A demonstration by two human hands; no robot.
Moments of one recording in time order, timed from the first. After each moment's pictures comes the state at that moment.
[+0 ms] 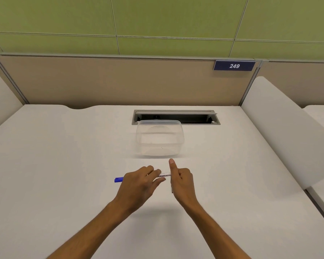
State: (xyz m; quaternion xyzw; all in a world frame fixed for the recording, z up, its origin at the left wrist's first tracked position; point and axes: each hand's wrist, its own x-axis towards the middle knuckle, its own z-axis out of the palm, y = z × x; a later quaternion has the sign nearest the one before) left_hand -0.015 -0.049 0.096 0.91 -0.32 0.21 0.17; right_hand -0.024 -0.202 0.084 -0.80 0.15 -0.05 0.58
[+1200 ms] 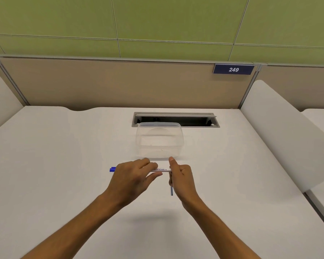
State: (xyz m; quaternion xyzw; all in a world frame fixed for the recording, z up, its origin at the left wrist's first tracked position) left_hand -0.009 -0.034 0.135 0.89 -0.36 0.23 0.17; right_hand -0.025 -0.201 0.117 -0.76 0.13 -0.03 0.64
